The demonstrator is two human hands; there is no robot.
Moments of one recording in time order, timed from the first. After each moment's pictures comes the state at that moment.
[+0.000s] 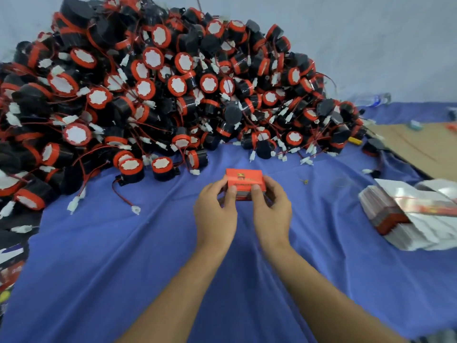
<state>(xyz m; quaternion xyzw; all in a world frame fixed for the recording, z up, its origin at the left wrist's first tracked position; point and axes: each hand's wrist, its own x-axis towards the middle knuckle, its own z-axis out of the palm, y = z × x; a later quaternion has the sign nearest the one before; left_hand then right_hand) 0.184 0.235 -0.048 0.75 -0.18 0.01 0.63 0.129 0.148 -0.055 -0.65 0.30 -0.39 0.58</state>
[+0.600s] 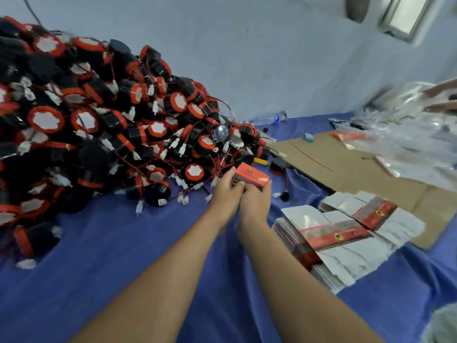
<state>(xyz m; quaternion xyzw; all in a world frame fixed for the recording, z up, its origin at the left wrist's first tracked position) 0.201 -0.089 -0.046 0.61 -0.35 -0.32 0.64 0.140 -0.099 -0.029 -0.43 0.44 -0.49 0.61</state>
